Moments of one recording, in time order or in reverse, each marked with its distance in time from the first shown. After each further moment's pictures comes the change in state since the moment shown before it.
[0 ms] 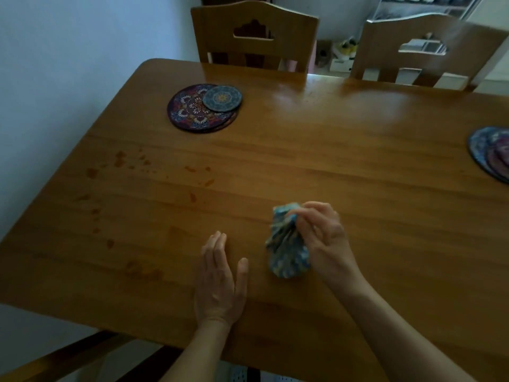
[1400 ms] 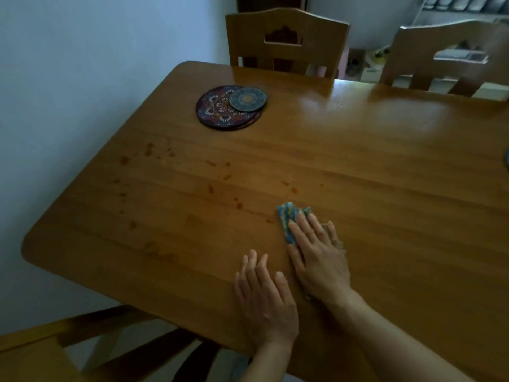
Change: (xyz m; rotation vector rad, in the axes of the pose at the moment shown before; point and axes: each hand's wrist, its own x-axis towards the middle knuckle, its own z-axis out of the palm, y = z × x) left_hand -0.051 0.075 0.046 0.063 0.137 -0.278; right_hand -0.010 0.069 0.021 -0.903 -0.322 -0.162
